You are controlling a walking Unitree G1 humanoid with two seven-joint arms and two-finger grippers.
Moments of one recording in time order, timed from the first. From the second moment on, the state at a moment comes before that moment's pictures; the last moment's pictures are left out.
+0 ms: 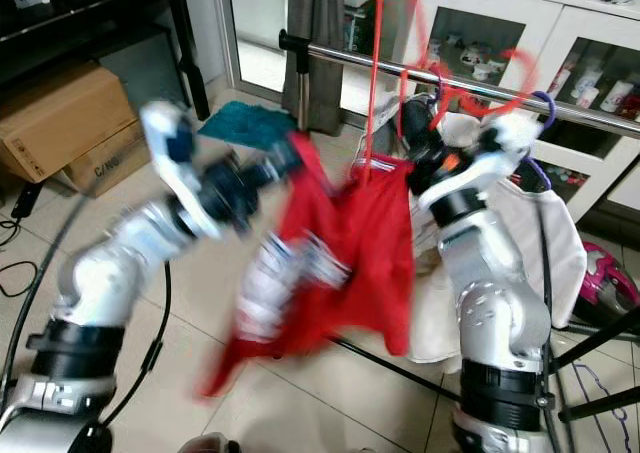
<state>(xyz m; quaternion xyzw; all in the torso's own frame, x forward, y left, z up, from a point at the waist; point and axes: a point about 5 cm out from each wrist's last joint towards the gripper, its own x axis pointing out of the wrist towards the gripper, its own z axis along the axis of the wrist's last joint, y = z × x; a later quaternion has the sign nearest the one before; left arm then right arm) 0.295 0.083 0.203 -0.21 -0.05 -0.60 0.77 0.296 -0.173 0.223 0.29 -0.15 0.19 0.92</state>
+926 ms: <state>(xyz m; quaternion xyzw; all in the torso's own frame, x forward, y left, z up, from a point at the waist) 0.292 0.104 0.101 0.01 0.12 -0.52 0.84 0.298 -0.183 0.262 0.44 -0.19 0.25 0.84</state>
